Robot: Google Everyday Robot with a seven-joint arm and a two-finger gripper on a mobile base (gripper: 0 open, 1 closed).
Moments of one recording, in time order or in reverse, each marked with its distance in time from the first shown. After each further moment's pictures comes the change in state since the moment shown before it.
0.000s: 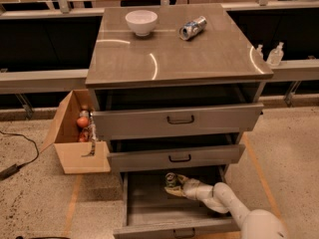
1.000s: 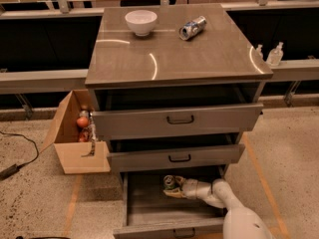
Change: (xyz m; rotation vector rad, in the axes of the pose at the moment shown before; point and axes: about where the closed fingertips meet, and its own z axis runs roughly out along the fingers) arm 0.009 0.015 0.010 -0.162 -0.052 -0.044
